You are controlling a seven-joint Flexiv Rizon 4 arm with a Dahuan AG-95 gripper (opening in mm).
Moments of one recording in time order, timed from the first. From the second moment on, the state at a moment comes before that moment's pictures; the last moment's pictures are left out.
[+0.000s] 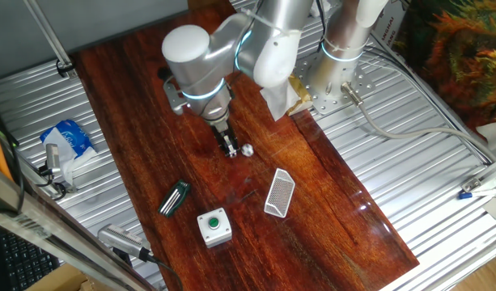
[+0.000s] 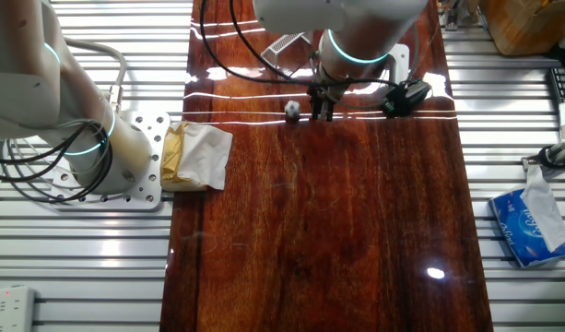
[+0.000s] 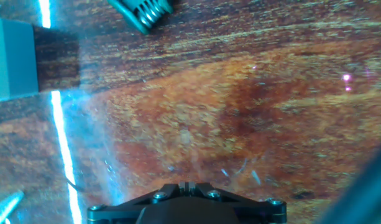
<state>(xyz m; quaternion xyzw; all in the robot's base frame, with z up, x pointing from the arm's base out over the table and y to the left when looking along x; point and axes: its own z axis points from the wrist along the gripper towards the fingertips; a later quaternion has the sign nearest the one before) 0.427 0.107 0.031 -0.04 -0.99 -0.08 0.08</state>
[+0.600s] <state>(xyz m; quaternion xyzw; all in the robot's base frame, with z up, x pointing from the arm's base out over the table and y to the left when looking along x) 0.404 0.075 0.043 0.03 -0.99 -0.05 0.10</state>
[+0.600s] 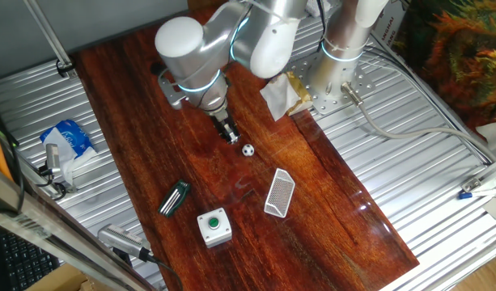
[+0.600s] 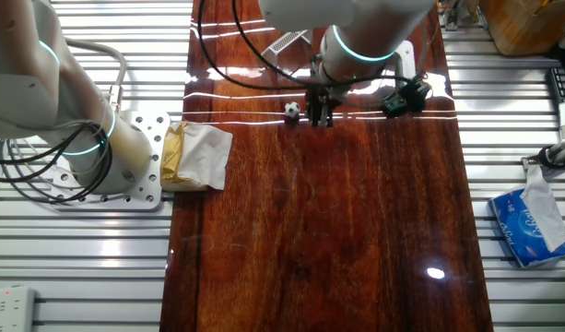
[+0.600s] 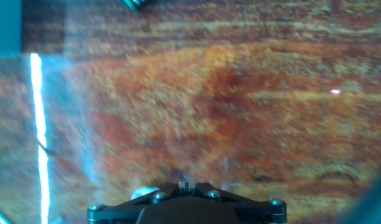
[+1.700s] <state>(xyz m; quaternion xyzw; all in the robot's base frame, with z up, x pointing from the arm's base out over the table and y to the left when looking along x) 0.366 0.077 0.017 0.01 -0.99 -0.05 0.09</state>
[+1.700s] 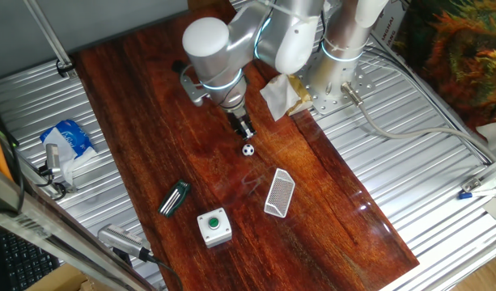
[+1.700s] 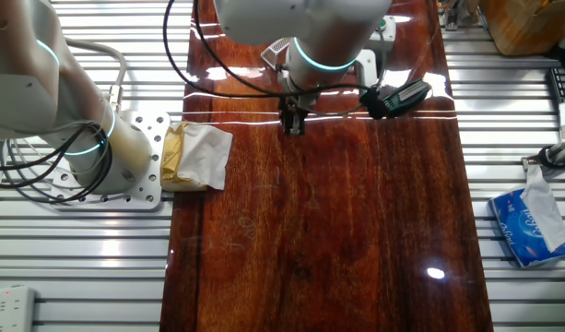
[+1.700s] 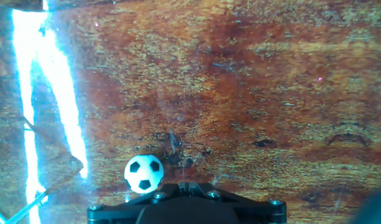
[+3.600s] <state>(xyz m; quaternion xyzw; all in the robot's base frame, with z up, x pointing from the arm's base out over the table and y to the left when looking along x) 0.411 0.157 0.029 -0.12 -0.99 -0.09 0.07</state>
